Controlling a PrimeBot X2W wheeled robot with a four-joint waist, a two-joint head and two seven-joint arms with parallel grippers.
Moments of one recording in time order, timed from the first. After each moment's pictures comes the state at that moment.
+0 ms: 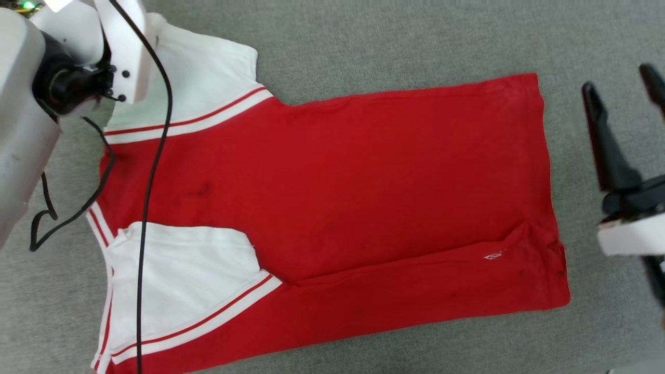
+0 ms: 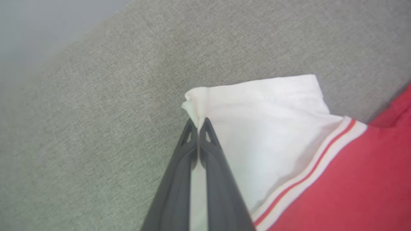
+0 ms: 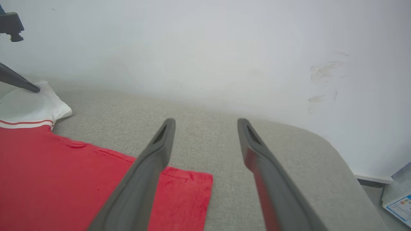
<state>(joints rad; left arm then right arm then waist) -1.30 0.62 -0.88 0.61 -0.91 -0.13 0.71 -0.31 -0.33 0.03 -0.22 0.30 0.13 -0.03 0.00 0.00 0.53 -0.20</state>
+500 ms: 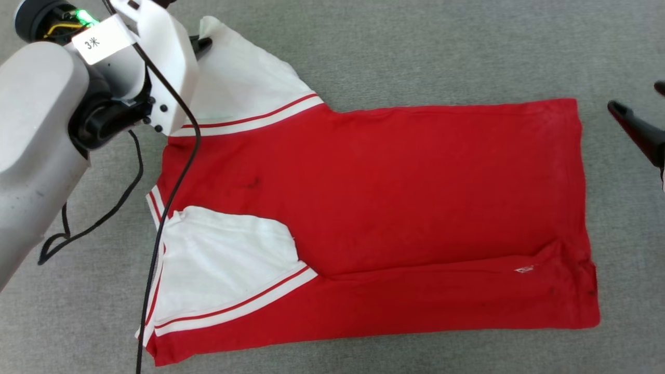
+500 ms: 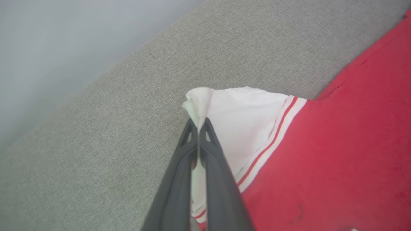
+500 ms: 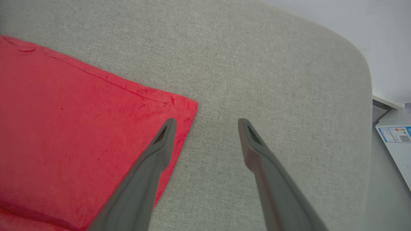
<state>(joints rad) -1.24 0.67 -0.95 0.39 -0.93 -0.13 0.53 -0.60 -0.66 0.16 -0.01 0.59 0.13 0.72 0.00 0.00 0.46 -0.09</state>
